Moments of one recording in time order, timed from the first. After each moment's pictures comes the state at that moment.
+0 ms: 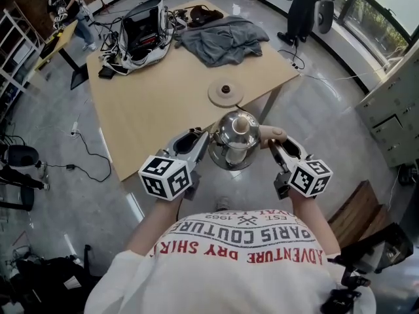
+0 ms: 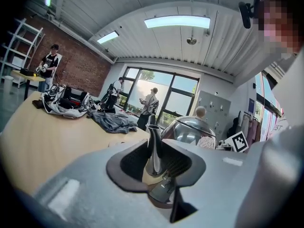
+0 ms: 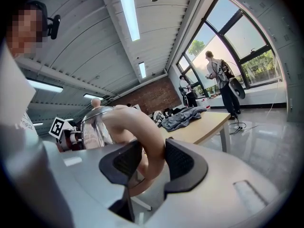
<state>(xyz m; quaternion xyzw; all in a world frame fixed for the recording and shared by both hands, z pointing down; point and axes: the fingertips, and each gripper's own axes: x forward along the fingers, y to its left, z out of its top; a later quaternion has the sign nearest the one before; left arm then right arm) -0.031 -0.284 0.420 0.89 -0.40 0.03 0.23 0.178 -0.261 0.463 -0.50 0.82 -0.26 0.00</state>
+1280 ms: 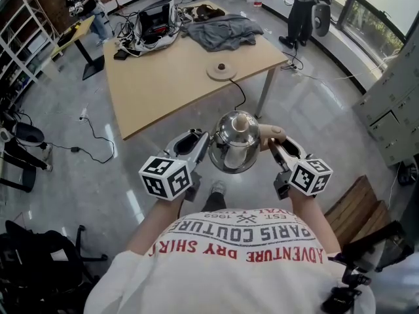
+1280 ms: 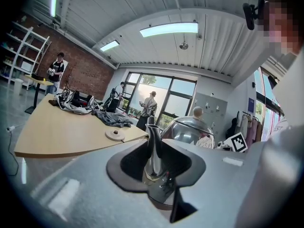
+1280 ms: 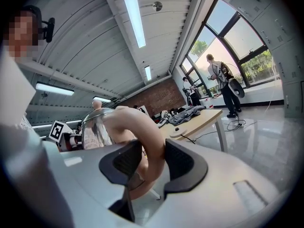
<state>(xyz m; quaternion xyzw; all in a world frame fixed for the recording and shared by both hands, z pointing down) -0.012 -0.099 0.404 0.88 -0.43 0.01 0.21 0.200 -0.093 0.448 -0.47 0.84 -0.26 0.02</state>
